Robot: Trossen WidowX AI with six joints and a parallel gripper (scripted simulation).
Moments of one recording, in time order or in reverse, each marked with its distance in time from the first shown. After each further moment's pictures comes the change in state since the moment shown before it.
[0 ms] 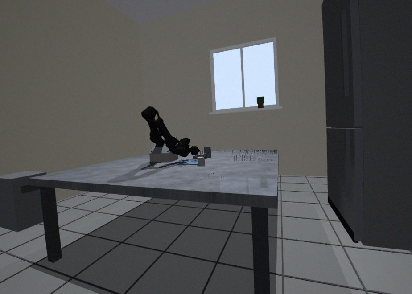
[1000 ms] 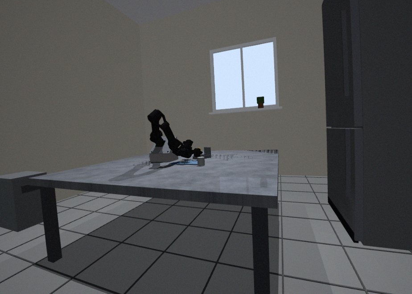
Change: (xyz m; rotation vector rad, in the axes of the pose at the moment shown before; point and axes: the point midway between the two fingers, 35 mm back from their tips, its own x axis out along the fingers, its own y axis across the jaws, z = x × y) arm 0.028 0.003 -0.013 0.008 0.006 0.008
